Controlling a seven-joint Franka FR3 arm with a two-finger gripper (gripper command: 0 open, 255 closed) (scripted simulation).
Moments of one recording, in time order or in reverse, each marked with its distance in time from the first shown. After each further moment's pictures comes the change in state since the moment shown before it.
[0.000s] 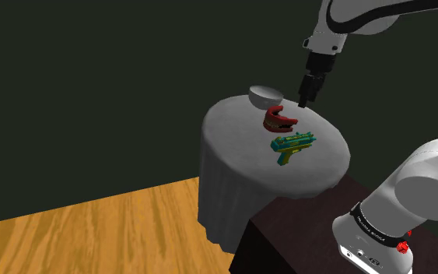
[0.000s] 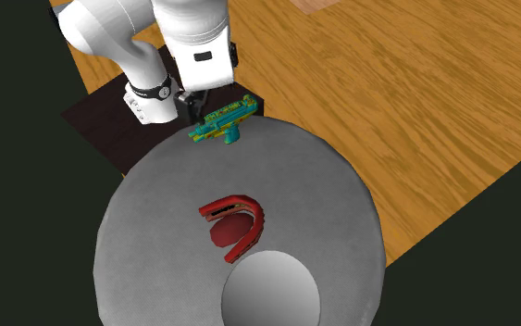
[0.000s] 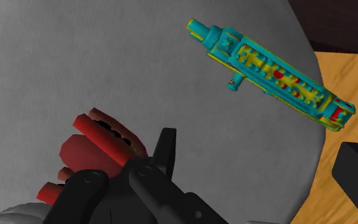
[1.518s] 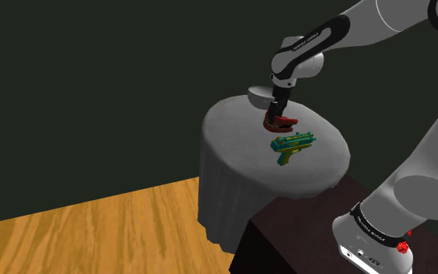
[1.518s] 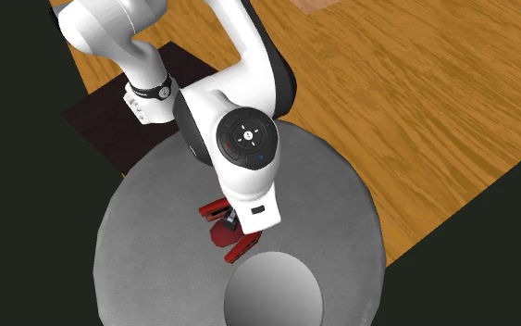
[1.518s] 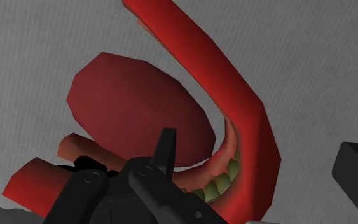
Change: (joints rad) arm -0.014 0.652 -0.078 0.203 0.068 0.439 -0.244
